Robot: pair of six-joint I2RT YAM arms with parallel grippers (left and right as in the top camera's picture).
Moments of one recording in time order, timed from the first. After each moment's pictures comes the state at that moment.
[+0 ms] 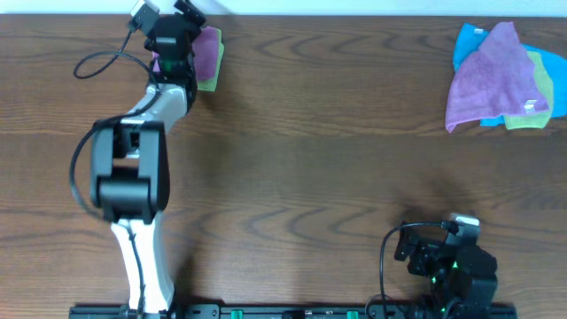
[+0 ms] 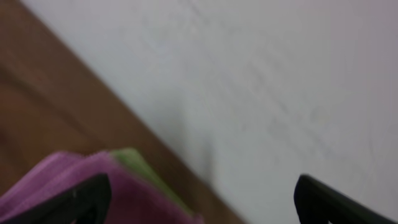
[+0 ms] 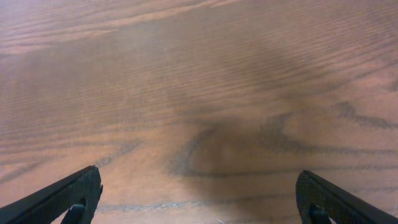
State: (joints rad) left arm -0.06 2.18 1.52 0.34 -0.27 -0.79; right arm -0.06 0.03 0.28 -0.91 -0.02 0.22
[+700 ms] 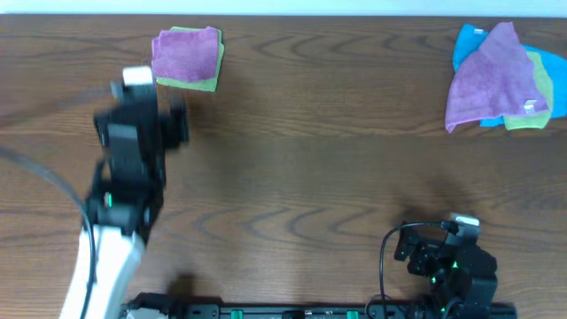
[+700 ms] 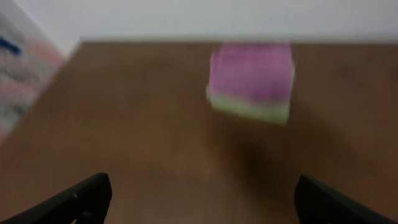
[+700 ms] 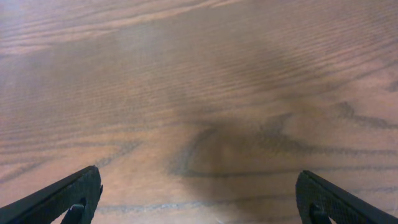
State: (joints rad) left arm -0.15 0.98 0.82 -0.40 -0.34 -0.05; right arm -0.06 0.02 0.28 -0.92 -0.02 0.22
